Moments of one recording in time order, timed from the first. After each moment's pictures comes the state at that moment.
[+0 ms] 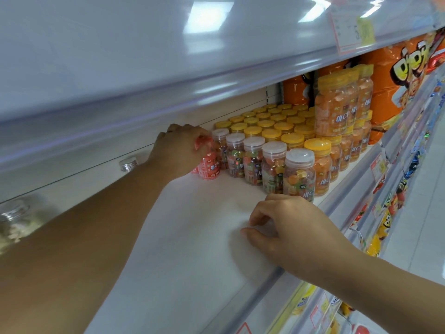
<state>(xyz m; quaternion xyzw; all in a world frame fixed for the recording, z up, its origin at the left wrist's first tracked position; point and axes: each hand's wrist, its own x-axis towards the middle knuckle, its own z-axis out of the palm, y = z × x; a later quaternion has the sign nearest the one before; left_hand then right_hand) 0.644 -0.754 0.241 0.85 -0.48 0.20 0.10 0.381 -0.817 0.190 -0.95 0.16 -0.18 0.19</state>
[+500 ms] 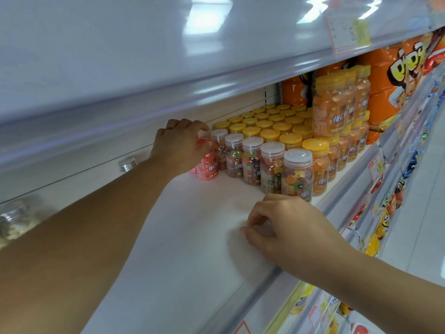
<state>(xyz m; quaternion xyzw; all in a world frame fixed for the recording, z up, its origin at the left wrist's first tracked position) 0.643 -0.761 0.244 0.86 -0.45 0.23 0.08 0.380 -0.815 0.191 -0.95 0.16 -0.17 0.19</state>
